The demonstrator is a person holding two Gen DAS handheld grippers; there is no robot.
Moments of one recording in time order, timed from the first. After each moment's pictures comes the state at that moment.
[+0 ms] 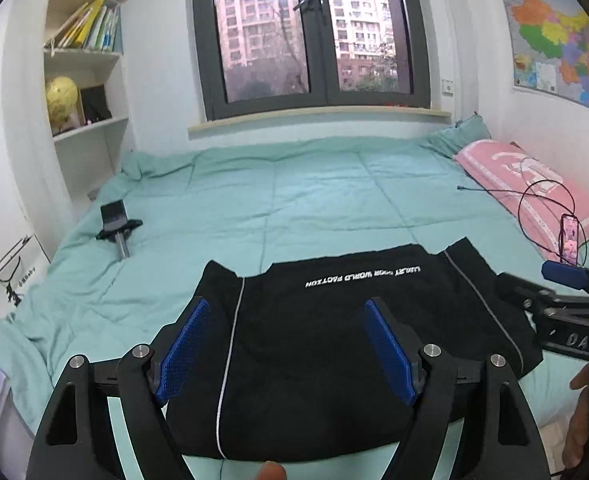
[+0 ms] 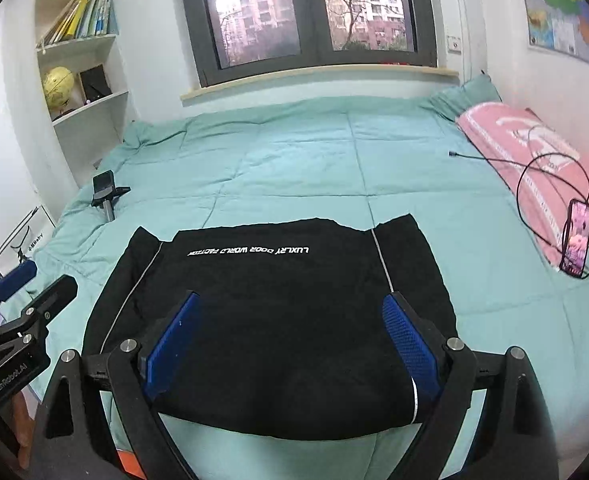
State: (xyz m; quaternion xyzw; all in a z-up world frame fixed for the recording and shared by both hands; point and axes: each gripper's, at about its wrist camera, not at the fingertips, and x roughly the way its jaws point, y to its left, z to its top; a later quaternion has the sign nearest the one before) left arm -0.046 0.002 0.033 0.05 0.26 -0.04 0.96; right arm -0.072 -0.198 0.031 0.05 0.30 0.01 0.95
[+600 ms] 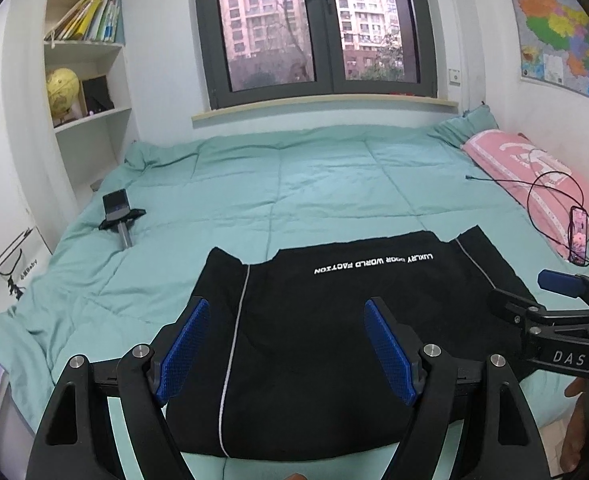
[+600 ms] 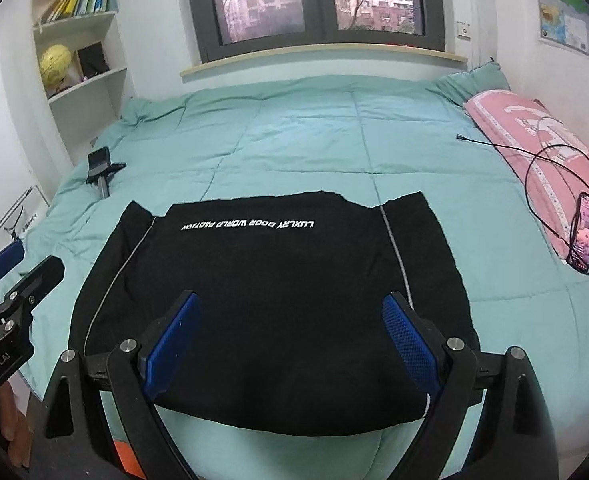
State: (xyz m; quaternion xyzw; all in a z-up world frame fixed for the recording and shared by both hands) left arm -0.036 0.001 0.014 0.06 0.28 -0.03 0.96; right arm -0.048 -0.188 -0.001 0.04 0.35 0.02 0.94
